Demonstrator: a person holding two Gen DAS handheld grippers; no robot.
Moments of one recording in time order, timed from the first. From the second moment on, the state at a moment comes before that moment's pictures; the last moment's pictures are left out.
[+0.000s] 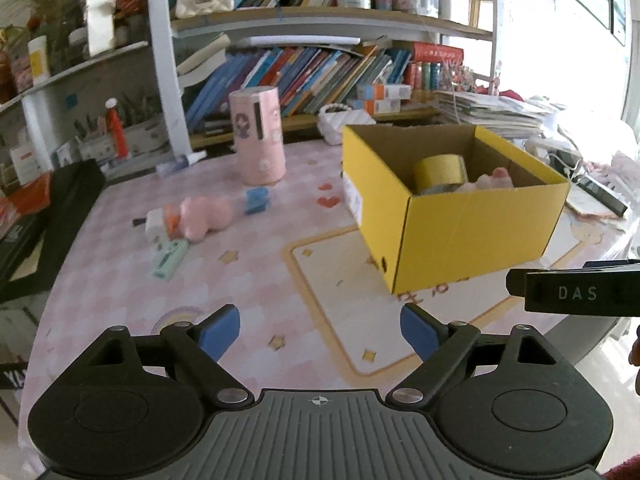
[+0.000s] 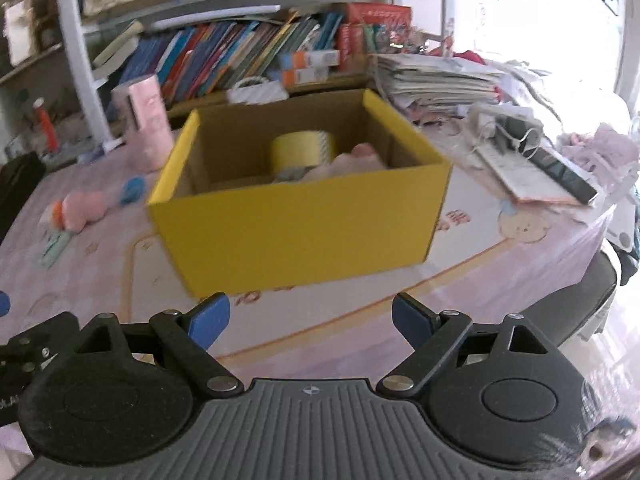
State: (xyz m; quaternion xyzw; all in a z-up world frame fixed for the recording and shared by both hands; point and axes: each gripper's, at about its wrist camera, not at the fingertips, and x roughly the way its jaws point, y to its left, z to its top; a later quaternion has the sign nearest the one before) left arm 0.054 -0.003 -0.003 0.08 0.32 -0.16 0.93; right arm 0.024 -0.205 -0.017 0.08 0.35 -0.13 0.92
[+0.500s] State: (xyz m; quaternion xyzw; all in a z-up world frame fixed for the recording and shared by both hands) left arm 0.020 0.034 -0.005 0.07 0.33 -0.13 0.93; right arm 0.003 -0.159 -0.022 0.07 0.37 -0.07 0.92
